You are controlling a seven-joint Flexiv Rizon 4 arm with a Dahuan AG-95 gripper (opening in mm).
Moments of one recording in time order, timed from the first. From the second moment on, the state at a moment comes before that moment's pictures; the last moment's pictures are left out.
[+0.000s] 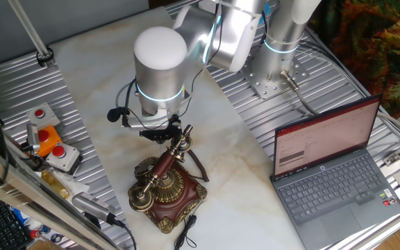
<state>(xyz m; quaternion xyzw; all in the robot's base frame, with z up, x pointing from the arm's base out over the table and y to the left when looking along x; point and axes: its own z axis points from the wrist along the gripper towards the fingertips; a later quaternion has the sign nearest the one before) 0.533 0.143 0.121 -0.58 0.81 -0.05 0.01</state>
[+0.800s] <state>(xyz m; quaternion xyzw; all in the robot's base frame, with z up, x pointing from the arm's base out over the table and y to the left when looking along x) 0.538 0.137 0.121 -0.68 0.73 -0.06 -0.01</state>
